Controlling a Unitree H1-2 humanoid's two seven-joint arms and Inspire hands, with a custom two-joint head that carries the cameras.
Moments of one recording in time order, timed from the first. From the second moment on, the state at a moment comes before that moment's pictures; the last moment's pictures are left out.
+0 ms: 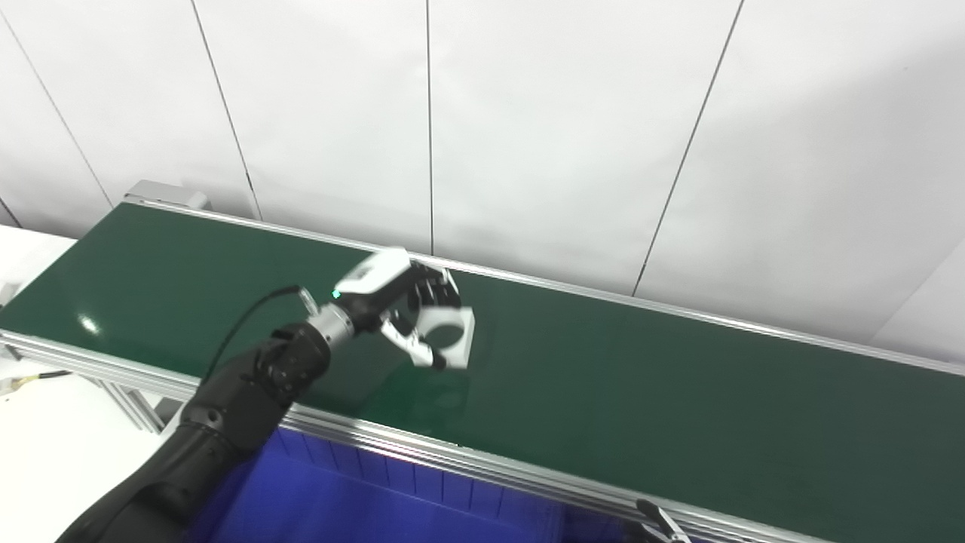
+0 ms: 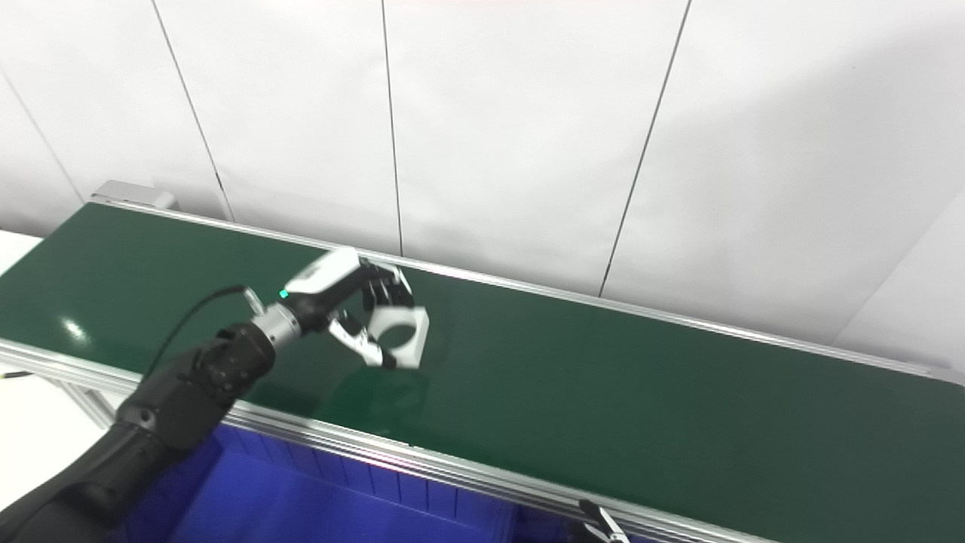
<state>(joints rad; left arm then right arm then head) -0.42 0.45 -0.16 0.41 0.41 -0.43 -0.04 0.29 -0.15 0.21 0.04 -0.18 -0.37 0.09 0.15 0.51</state>
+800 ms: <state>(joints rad) -0.16 0.49 -0.23 0.19 0.22 -0.45 -0.08 0.33 -0.09 0.21 -0.03 -0.26 -0.37 0.05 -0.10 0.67</state>
